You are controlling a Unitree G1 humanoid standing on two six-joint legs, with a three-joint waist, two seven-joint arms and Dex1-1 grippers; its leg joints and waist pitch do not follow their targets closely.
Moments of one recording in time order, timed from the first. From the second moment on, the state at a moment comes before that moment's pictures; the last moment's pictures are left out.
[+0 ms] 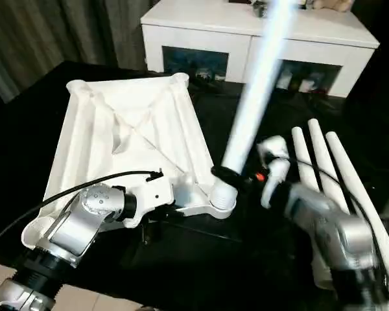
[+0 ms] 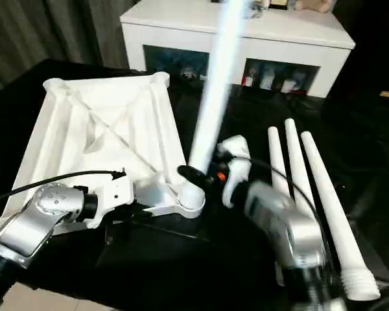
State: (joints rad) left arm -0.36 0.55 -0.37 0.13 0.02 0.22 -1.05; right arm -0.26 -0.24 0.05 -0.04 0.47 0.59 0.59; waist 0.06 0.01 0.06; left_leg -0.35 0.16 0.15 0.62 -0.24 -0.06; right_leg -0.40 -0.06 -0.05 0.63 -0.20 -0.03
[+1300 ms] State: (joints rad) left arm -0.36 0.54 -0.37 0.17 0.03 0.20 -1.03; right arm -0.32 -0.36 0.24 -0.07 0.27 0.50 0.69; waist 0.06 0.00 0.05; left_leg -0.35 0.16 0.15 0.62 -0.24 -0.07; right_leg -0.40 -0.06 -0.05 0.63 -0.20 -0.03
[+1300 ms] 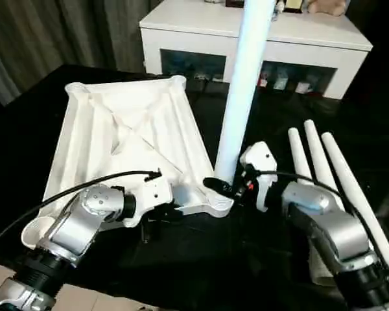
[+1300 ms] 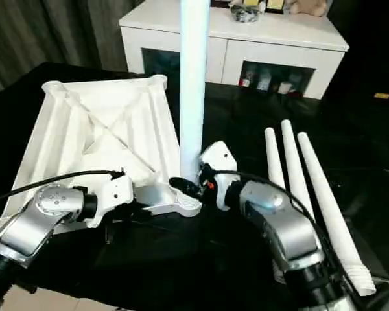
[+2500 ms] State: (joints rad) left arm -0.49 0.13 -0.31 0.25 0.11 0.69 -0.54; right arm -0.62 0.01 0.09 0.51 0.14 0.33 -0.04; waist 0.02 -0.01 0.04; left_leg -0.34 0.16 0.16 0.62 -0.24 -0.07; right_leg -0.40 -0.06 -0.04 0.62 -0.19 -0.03
